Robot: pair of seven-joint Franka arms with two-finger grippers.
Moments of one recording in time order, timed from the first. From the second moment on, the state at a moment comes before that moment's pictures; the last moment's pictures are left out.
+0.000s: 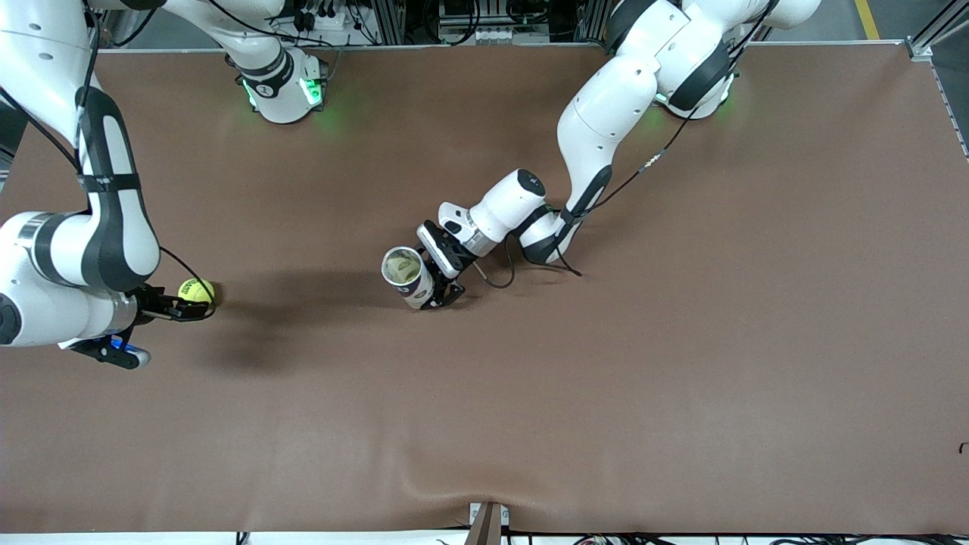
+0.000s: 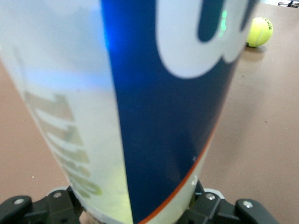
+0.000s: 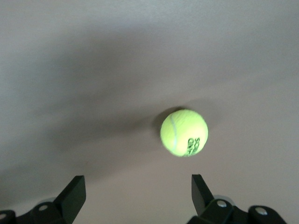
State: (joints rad) left arm -0.71 1.13 -0.23 -1.46 0.16 3.54 0.07; right arm -0.08 0.53 -0.04 -1.61 0.00 1.81 0.21
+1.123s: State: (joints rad) left arm -0.71 1.13 -0.23 -1.46 0.16 3.54 0.07; right arm -0.13 0.56 -0.04 -1.86 -0.08 2.11 0.20
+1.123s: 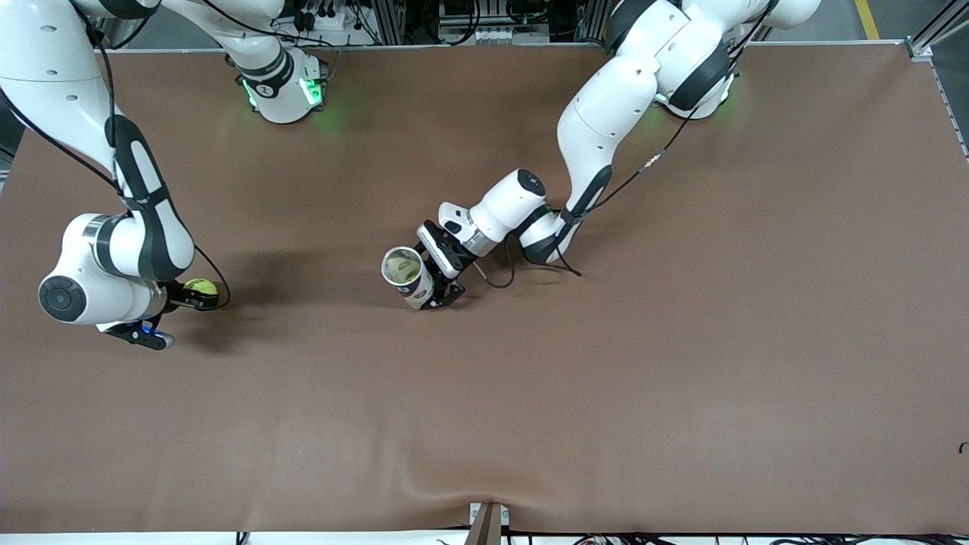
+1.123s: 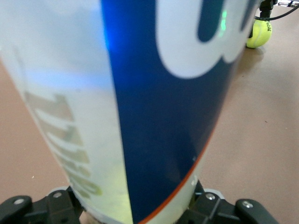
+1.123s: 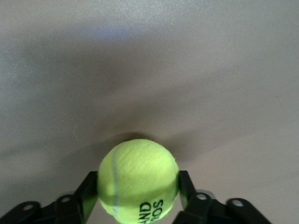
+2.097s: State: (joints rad) left arm -0.71 1.13 -0.23 -1.46 0.16 3.54 0.07; right arm 0.05 0.51 0.08 -1.37 0.27 1.54 0.64
